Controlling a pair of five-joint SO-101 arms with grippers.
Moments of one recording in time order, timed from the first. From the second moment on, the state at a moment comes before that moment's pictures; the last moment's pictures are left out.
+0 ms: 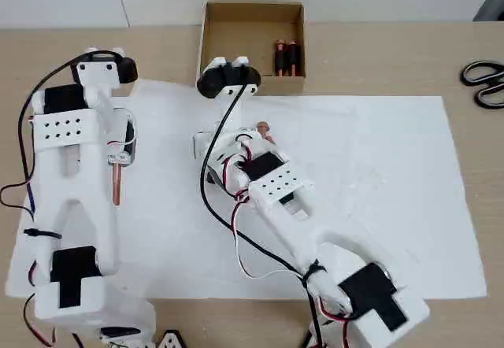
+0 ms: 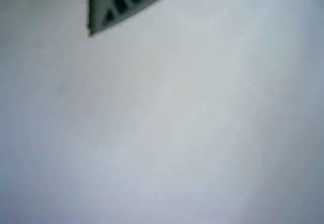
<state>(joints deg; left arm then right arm) -13.2 3.9 -4.1 96.7 -3.5 -36.6 -0.4 25.8 26.2 -25.8</state>
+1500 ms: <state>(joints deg) -13.2 3.9 -4.1 96.6 -3.5 -39.8 14.8 15.9 36.1 -33.9</state>
